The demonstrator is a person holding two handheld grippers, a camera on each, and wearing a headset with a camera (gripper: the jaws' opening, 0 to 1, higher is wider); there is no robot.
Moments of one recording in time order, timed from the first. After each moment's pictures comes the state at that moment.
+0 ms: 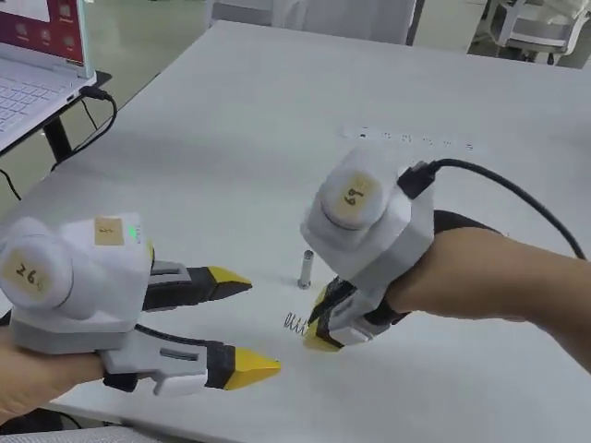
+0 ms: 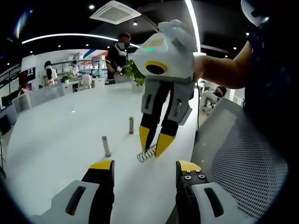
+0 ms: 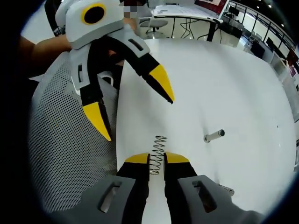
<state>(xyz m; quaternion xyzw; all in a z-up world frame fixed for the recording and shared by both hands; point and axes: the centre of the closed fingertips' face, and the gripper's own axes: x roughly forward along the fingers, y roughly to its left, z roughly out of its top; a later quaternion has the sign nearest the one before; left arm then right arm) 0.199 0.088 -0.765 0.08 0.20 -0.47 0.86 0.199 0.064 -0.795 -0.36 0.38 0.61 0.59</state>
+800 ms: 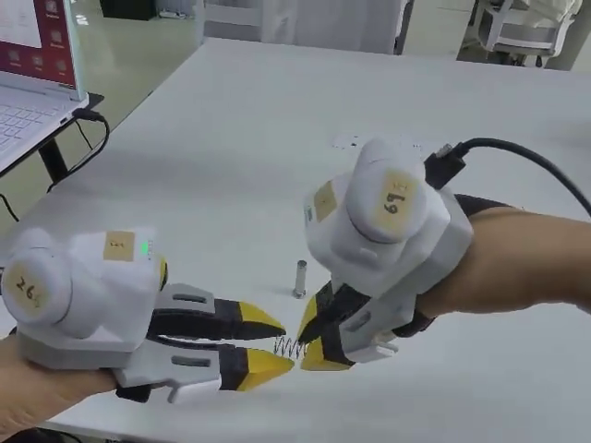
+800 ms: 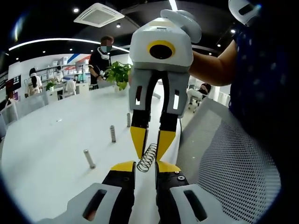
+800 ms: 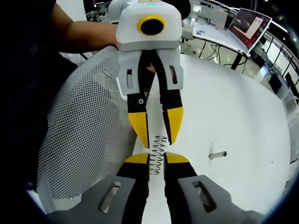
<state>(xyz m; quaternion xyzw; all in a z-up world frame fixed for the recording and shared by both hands) 0.180 0.061 -0.751 0.09 0.18 -0.54 0.82 0.168 0.064 -0.765 -0.40 0.29 0.69 0.52</state>
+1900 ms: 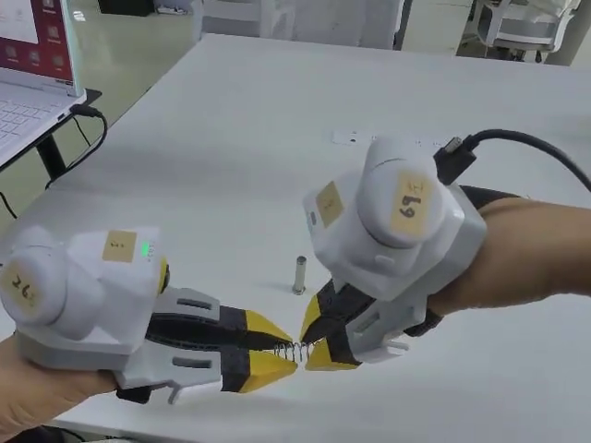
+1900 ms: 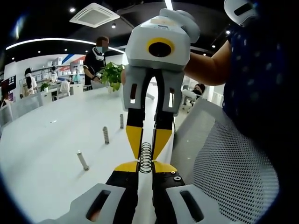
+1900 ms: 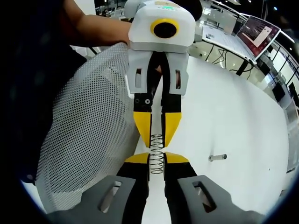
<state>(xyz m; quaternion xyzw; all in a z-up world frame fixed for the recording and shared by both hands) 0.172 0.055 -0.750 0.08 0.18 -0.56 0.81 0.166 0.061 -0.763 -0.42 0.28 0.70 0.51</state>
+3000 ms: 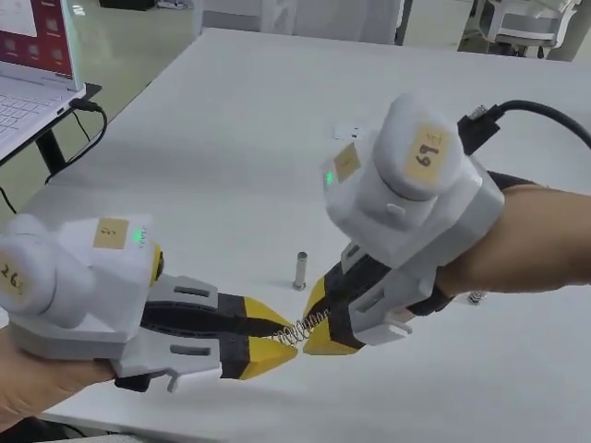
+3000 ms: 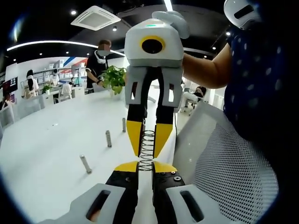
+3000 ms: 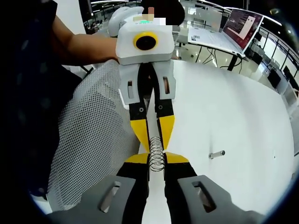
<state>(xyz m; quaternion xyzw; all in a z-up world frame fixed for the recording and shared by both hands) 0.176 0.055 -0.743 0.08 0.16 -0.56 0.81 0.169 0.065 -0.744 -0.36 0.31 0.69 0.55</state>
